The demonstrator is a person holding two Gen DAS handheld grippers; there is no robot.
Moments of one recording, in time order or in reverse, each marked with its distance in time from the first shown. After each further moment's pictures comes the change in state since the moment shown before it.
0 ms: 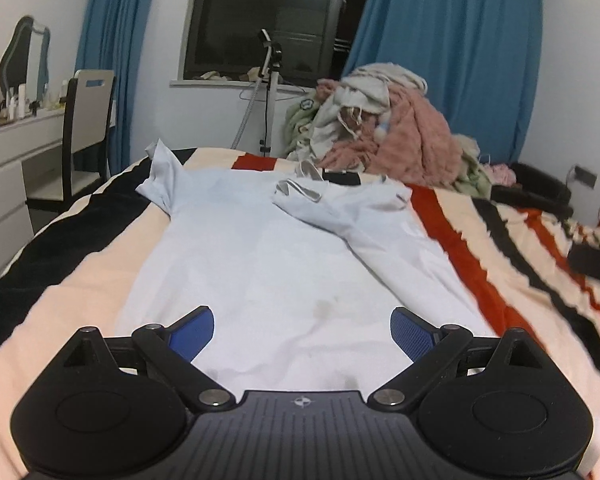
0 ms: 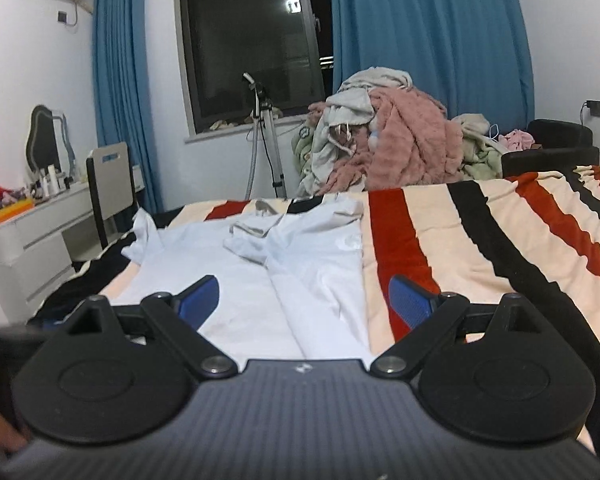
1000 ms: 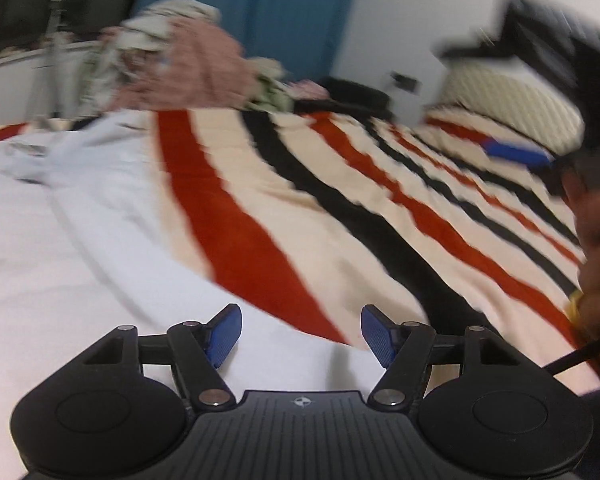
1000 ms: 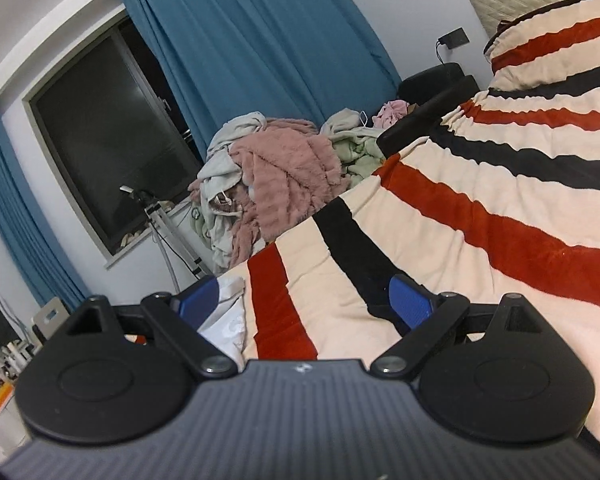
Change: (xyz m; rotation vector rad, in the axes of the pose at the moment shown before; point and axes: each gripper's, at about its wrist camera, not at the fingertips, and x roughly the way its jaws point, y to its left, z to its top) left arm 0.017 -0.203 -0.057 0.251 0.190 -0.548; right arm -0.044 -0.179 0.029 0.458 -0.133 -0.203
